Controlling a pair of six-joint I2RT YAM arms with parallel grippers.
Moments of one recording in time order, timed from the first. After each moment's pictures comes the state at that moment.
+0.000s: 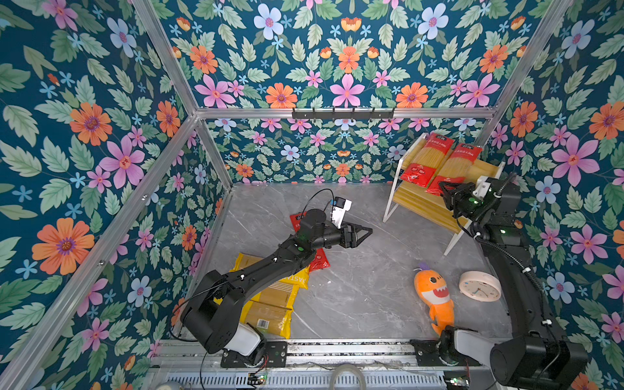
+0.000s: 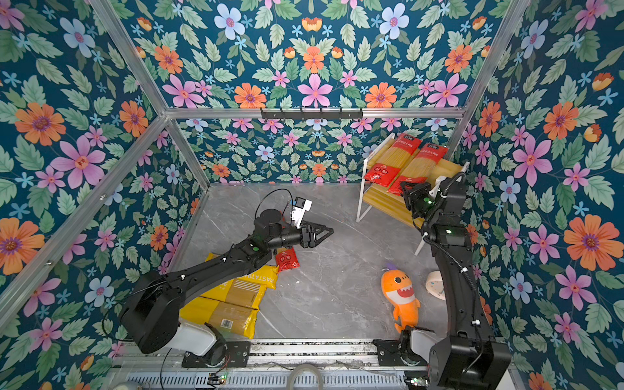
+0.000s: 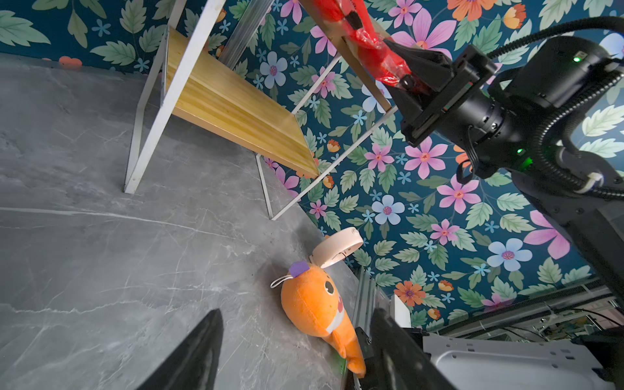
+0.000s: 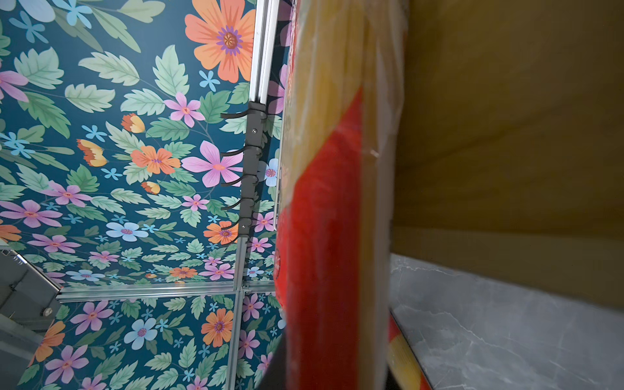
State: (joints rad) left arm -0.72 1.48 0.95 0.38 0.57 -0.65; right arm -0.15 1.19 1.19 -0.21 -0.47 1.21
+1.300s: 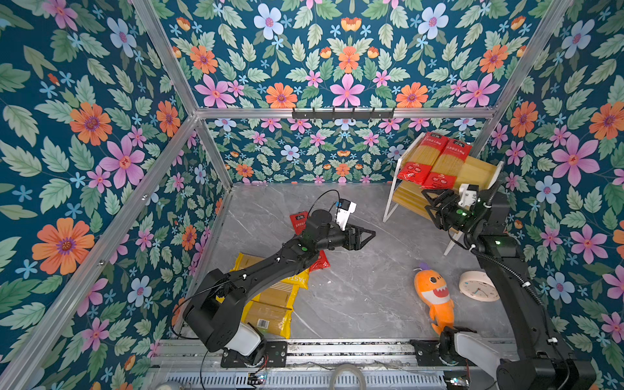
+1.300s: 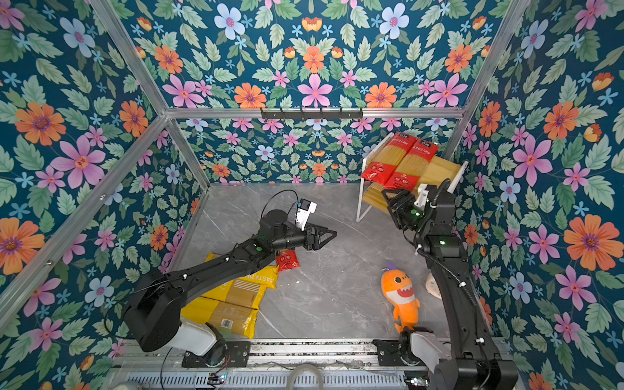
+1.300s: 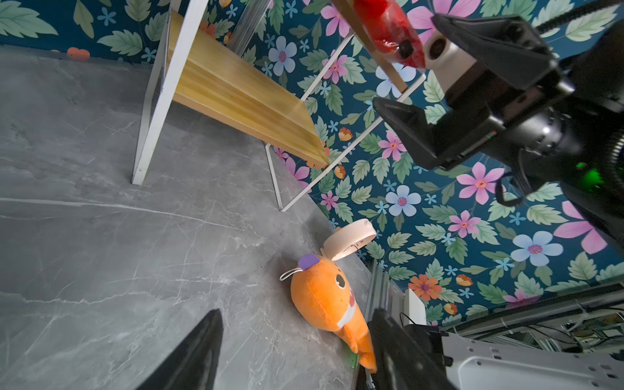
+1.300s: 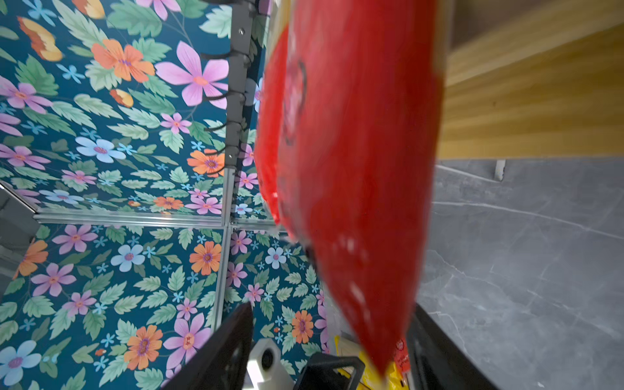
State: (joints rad) left arm -0.76 1.51 0.98 0.30 0.50 -0.60; right arm -0.01 1.06 1.08 -0.32 -0.51 1.12
